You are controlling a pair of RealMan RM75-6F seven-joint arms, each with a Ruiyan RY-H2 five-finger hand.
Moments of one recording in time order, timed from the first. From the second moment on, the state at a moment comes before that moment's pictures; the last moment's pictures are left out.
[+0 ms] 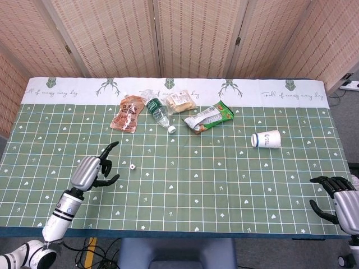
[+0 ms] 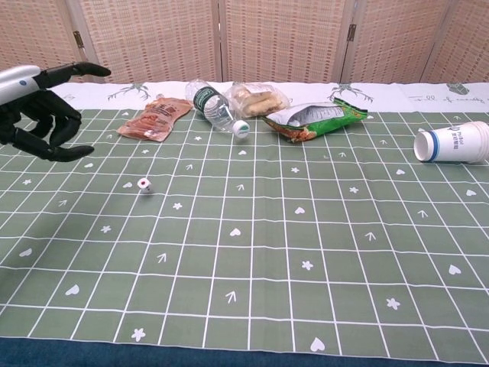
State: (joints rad) left arm -0.50 -1.38 -0.13 -1.55 1.46 1.21 -0.15; right arm 0.02 -1.06 0.00 -1.52 -1.61 1.56 0.18
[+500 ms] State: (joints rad) left arm -0.37 -1.25 -0.11 -1.59 1.36 1.31 -0.01; right arm 0.02 -1.05 0.01 -1.53 -1.60 1.55 0.17
